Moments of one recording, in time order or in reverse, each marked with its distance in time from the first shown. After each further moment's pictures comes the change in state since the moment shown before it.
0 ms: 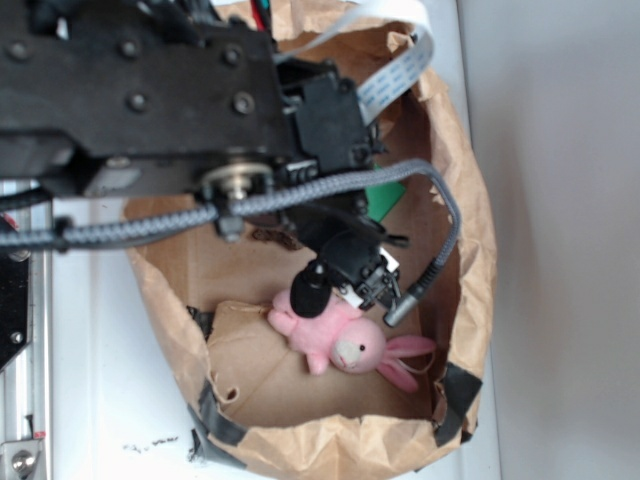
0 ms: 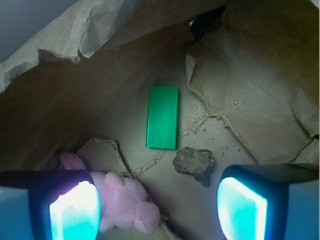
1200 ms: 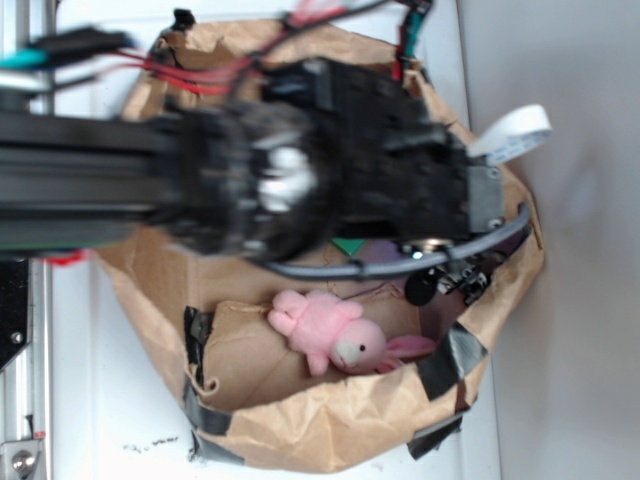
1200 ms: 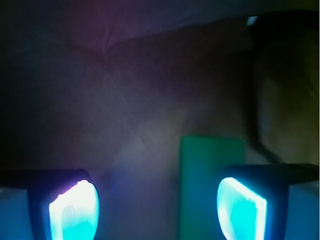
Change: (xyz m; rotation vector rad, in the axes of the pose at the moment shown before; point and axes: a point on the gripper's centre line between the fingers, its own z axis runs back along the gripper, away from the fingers) arm 0.037 -0.002 -0.105 0.140 -0.032 0.006
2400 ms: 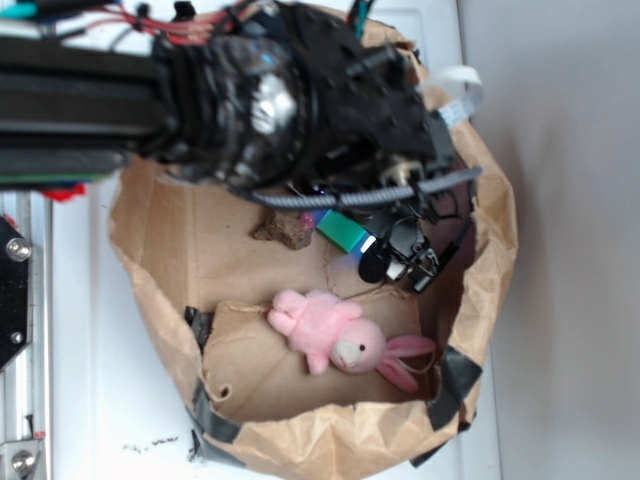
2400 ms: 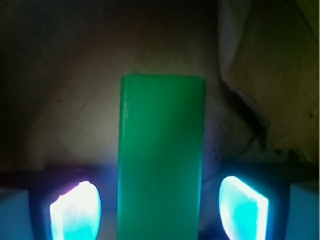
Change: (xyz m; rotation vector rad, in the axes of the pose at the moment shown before) arm -0.017 0.032 0.001 -0.059 0.171 0.099
